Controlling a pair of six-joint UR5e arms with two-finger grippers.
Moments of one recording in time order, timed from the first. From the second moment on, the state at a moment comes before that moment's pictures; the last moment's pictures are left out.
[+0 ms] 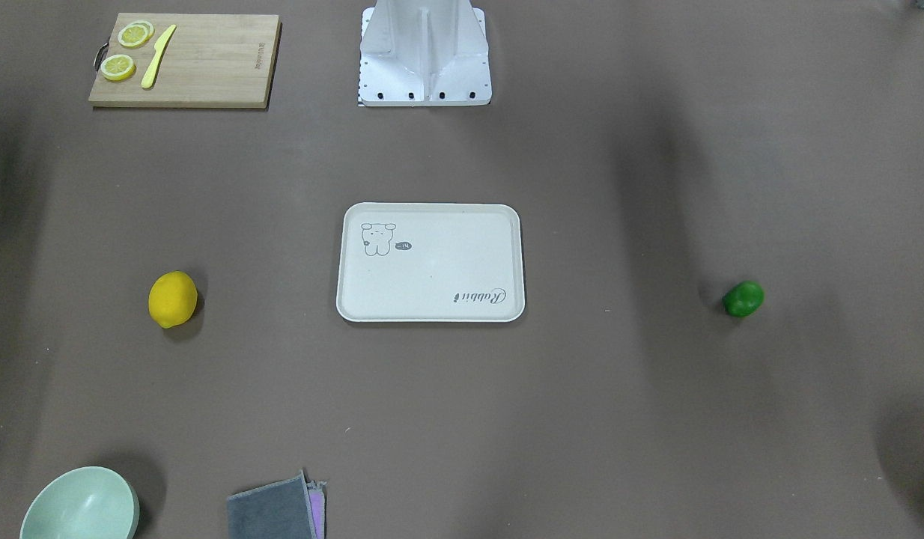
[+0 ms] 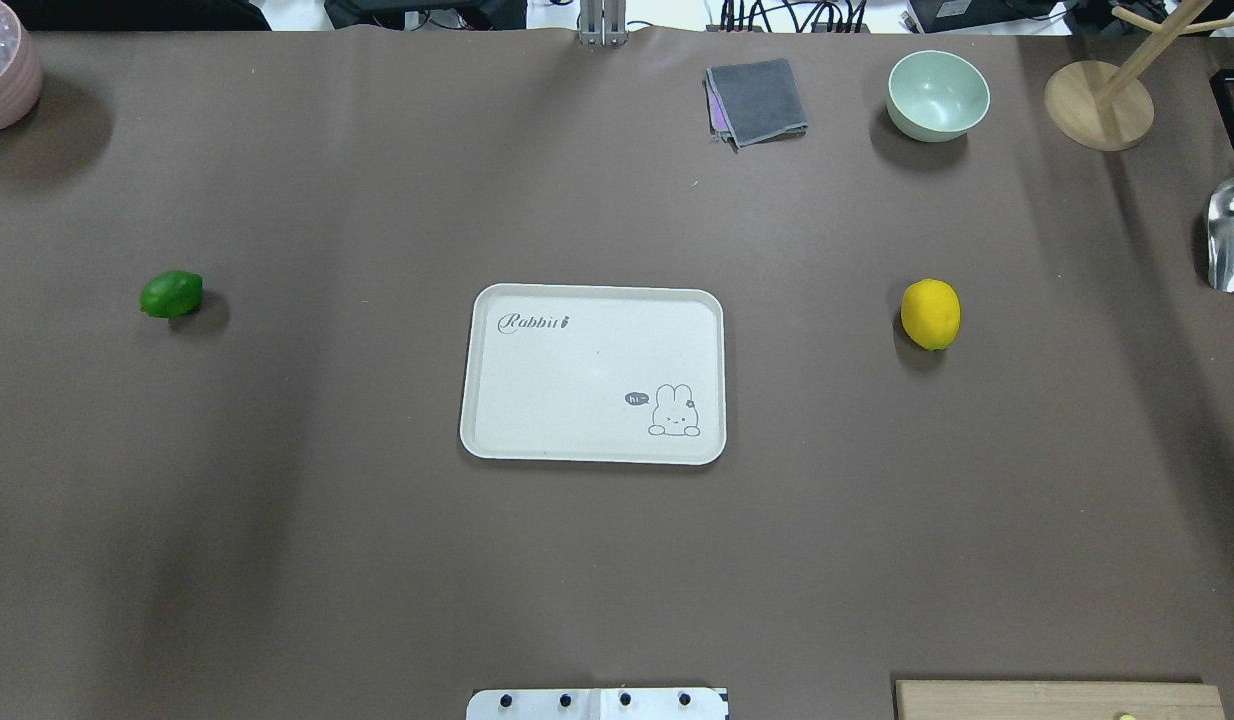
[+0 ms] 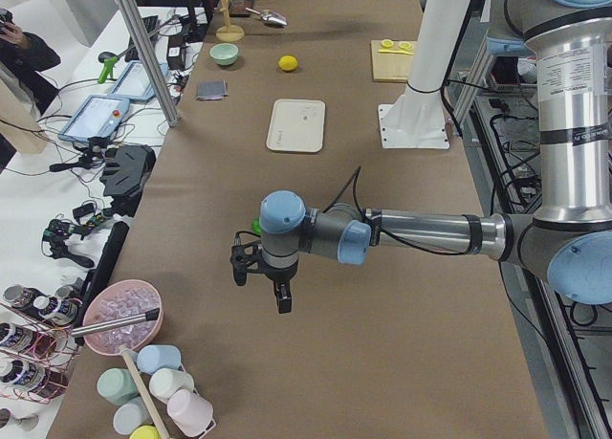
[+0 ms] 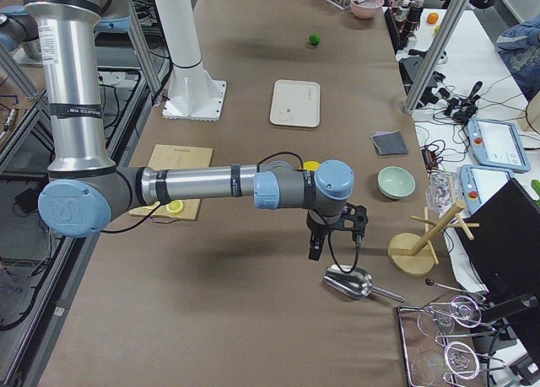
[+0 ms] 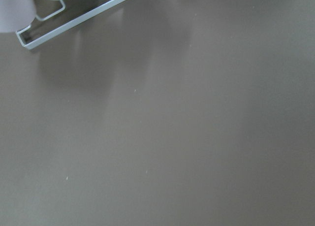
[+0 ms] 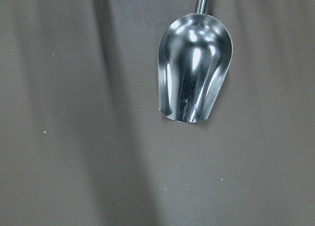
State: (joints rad) left arm -1.48 -1.42 -1.82 -1.64 -2.23 -0.39; right arm 1.52 -1.52 1.62 -1.61 2.37 0.26
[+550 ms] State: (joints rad) left arm -1.50 -1.38 -1.81 -1.56 -2.19 -0.25; right arm 1.49 -1.48 1.62 -1.65 2.39 0.26
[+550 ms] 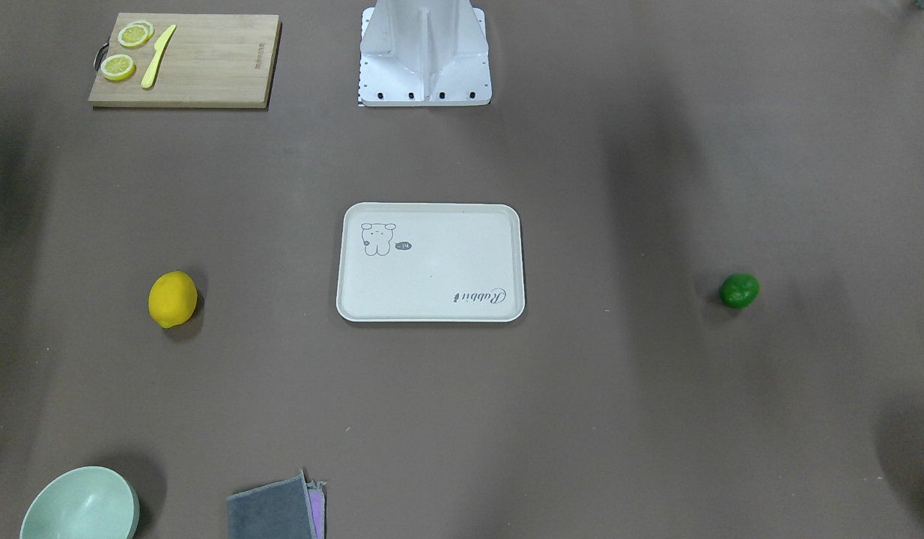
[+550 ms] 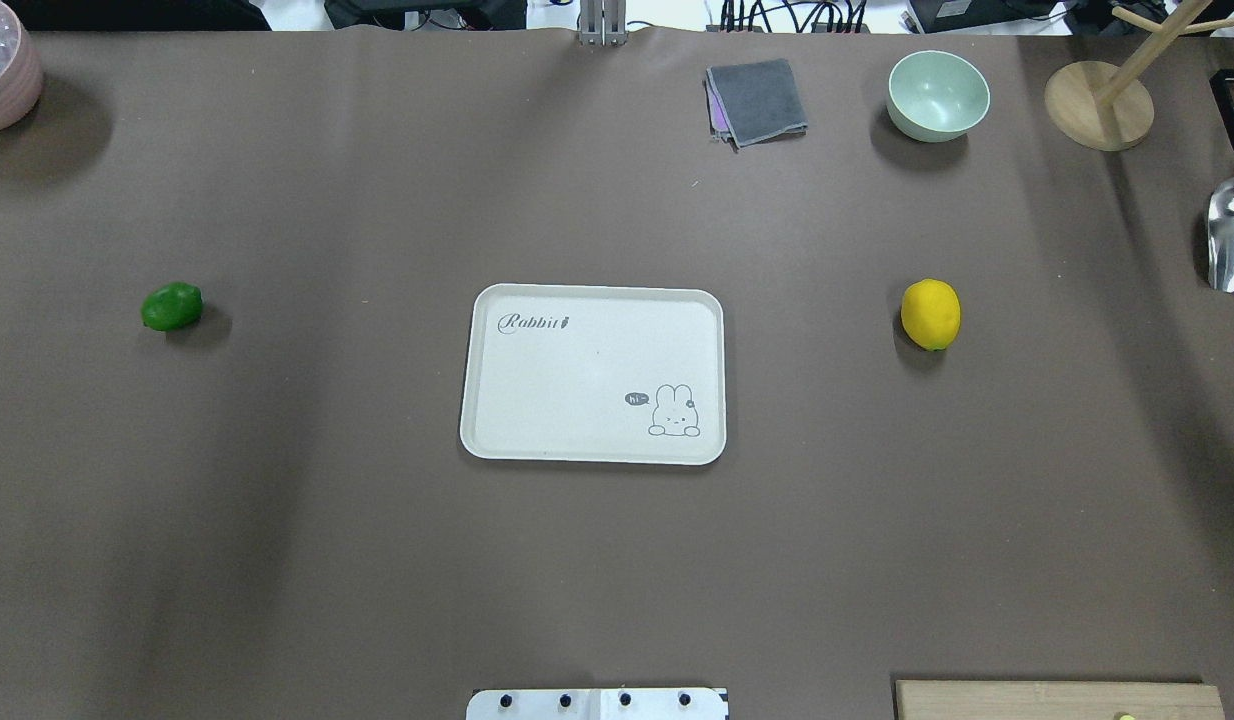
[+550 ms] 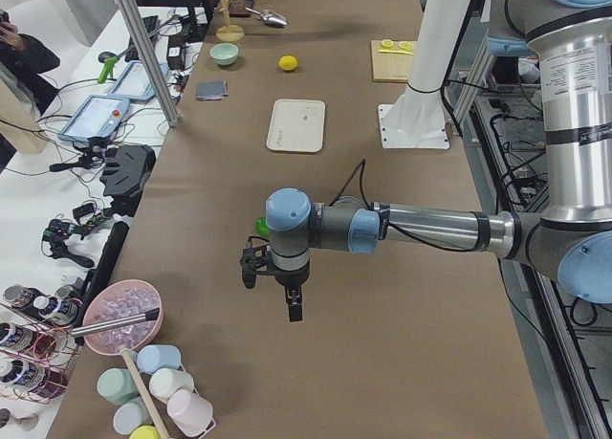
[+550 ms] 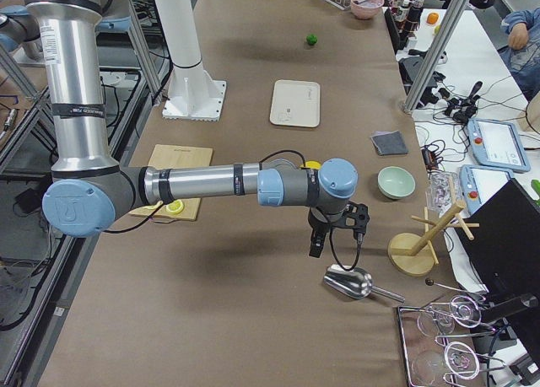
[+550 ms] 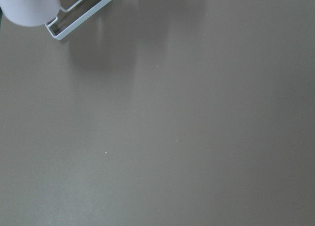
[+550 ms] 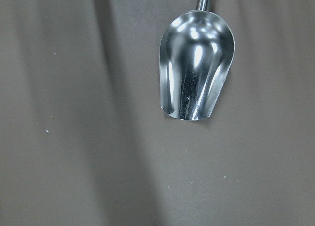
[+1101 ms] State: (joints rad) left arm -1.53 -1.38 -1.80 -1.56 -2.23 -0.25; right arm 1.28 -1.33 1.61 -1.70 2.42 0.37
